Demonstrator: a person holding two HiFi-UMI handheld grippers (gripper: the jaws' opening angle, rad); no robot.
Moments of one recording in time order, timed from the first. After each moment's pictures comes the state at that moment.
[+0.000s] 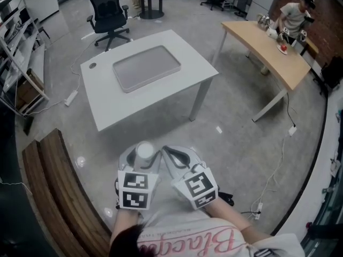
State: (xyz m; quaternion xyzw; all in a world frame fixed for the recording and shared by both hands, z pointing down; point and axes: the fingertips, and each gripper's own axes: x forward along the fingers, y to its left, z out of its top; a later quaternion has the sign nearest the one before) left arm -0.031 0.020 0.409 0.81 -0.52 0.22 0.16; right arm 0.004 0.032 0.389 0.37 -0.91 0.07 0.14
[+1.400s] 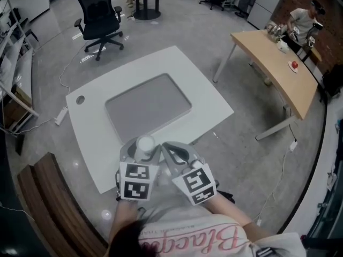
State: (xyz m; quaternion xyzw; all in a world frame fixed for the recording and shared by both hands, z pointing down) left arm -0.056 -0.238 0.422 0.82 -0.50 0.23 0.17; right arm -0.024 -0.215 0.397 0.39 -0.90 0.07 0.18
